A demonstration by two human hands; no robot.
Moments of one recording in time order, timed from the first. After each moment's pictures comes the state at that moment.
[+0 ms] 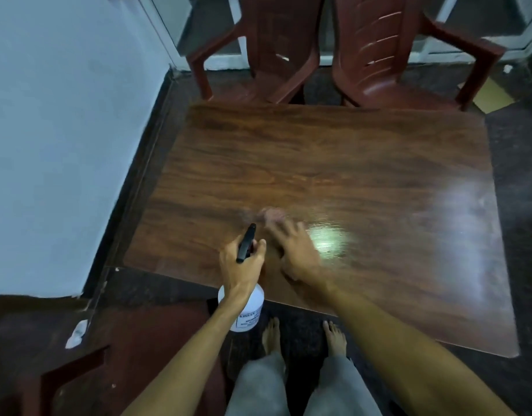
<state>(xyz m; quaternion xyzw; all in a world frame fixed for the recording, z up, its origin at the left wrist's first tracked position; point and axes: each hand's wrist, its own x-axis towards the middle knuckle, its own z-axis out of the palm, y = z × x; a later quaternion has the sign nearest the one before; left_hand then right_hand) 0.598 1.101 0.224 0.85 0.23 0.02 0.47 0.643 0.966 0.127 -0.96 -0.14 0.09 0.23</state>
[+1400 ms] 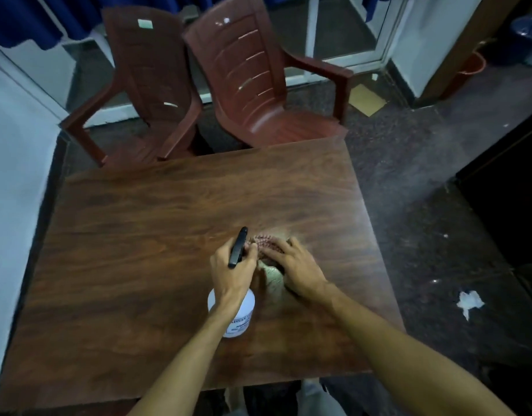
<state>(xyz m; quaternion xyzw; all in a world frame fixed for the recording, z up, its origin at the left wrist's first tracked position) 0.703 0.884 0.227 0.88 0.07 -0.04 0.47 0.680 0.724 0.123 -0.97 -0.11 0.05 0.20</state>
